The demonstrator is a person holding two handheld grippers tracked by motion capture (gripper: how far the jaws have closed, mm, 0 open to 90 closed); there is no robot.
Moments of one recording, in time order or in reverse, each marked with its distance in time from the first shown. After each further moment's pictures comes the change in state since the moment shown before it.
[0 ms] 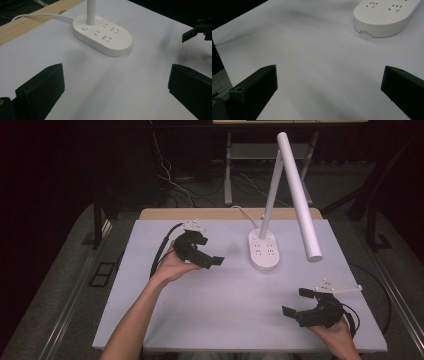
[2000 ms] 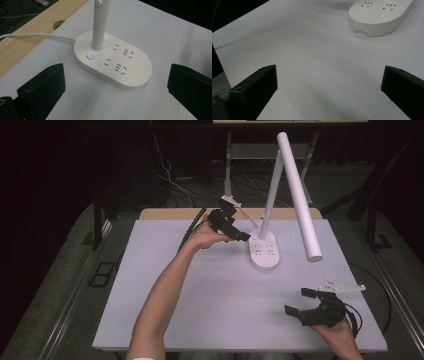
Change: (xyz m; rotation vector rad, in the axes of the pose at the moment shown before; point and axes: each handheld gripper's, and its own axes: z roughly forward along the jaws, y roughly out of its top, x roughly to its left) left arm 0.036 0.080 0.094 0.102 -0.039 0.041; right arm -0.005 -0.001 -0.003 -0.008 -0.004 0.023
